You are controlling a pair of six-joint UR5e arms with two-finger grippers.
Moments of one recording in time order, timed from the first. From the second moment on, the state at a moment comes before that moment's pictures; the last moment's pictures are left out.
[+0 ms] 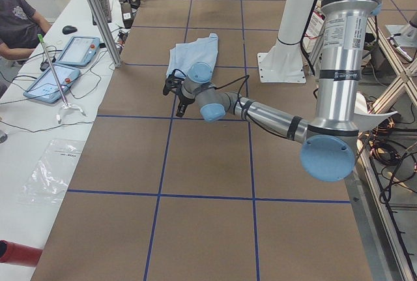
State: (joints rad) left arm -1.05 -1.54 -1.84 -2.32 -2.12 -0.77; right arm 1.21 -1.42 1.63 -1.33 2.18 0.66
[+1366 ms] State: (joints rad) left arm -1.56 -1.31 -1.87 -1.89 -2.34 -0.02; right arm 1.49 -1.62 1.70 -1.56 2.26 -0.10
